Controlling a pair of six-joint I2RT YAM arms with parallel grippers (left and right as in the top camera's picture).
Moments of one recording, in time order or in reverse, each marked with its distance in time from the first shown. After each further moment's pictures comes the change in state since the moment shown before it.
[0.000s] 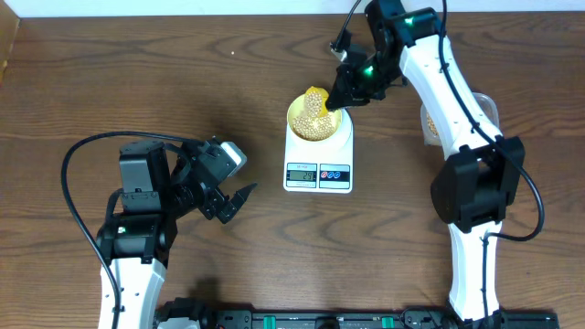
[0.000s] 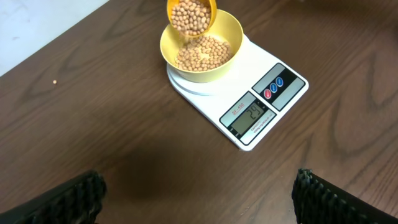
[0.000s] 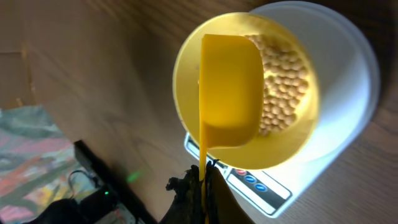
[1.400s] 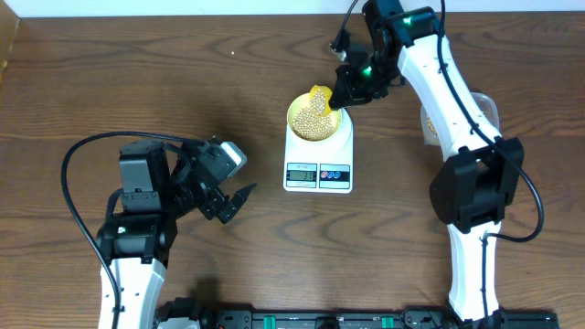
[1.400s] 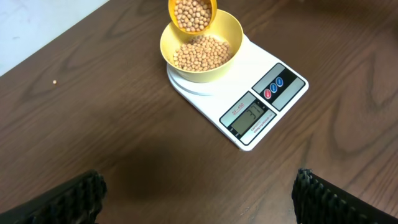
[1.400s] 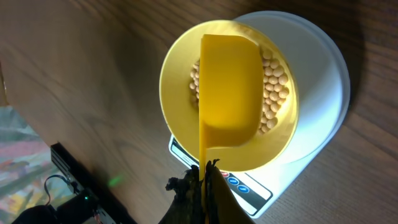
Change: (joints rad) left arm 0.000 0.000 0.000 0.000 0.000 0.000; right arm 0.008 0.000 0.023 -0.004 0.068 -0.030
